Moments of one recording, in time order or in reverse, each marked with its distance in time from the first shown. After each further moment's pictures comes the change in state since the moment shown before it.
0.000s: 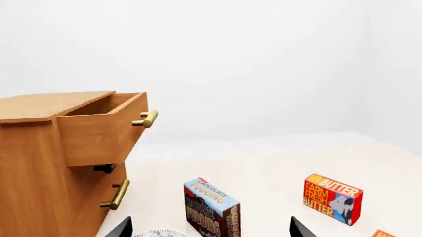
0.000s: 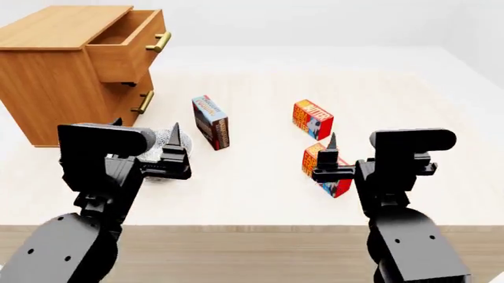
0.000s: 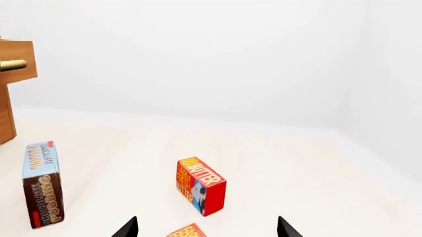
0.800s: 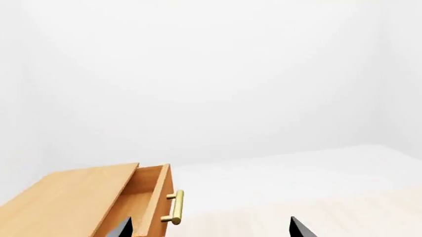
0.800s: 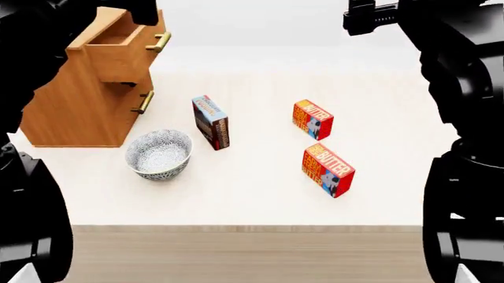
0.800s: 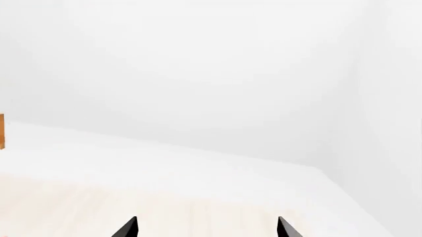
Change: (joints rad) left arm -0.935 -0.062 0.115 -0.540 -0.025 -0.339 0.034; right arm 0.936 0.080 -0.142 0.495 0.018 0.346 -0.113
